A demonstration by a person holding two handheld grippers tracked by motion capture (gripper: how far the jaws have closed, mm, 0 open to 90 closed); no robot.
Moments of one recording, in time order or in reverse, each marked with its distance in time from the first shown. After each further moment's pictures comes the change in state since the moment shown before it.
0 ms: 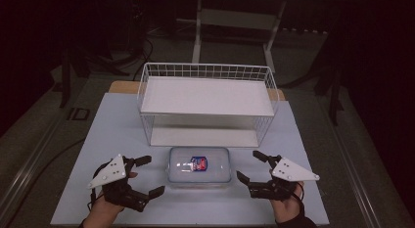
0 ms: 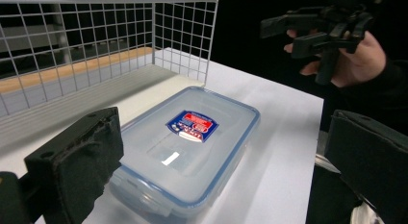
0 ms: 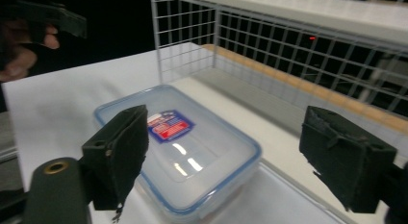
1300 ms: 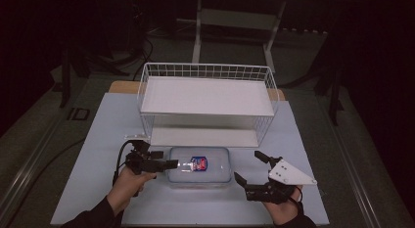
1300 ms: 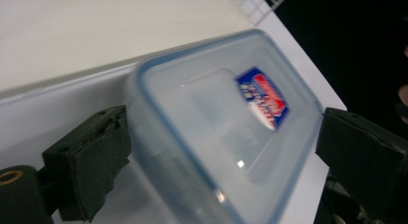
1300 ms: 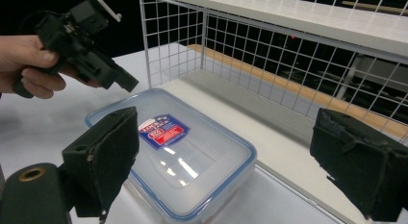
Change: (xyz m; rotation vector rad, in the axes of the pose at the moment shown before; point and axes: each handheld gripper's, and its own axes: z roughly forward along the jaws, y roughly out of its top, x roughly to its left) left arm 0.073 -0.016 0.067 0.303 0.001 -0.565; right arm 0.014 0.005 0.002 0.009 -0.058 0.002
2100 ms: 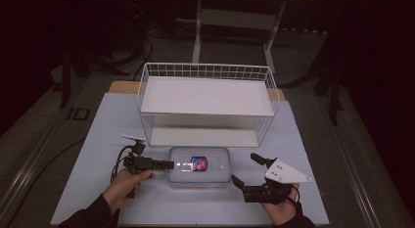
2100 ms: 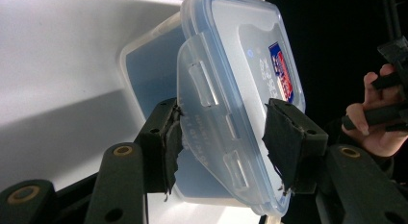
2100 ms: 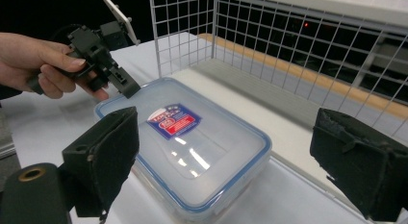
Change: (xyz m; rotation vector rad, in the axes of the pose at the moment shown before) left arm 0.041 -0.011 0.010 0.123 -0.172 -0.267; right arm 0.001 -0.004 0.006 0.043 0.037 0.024
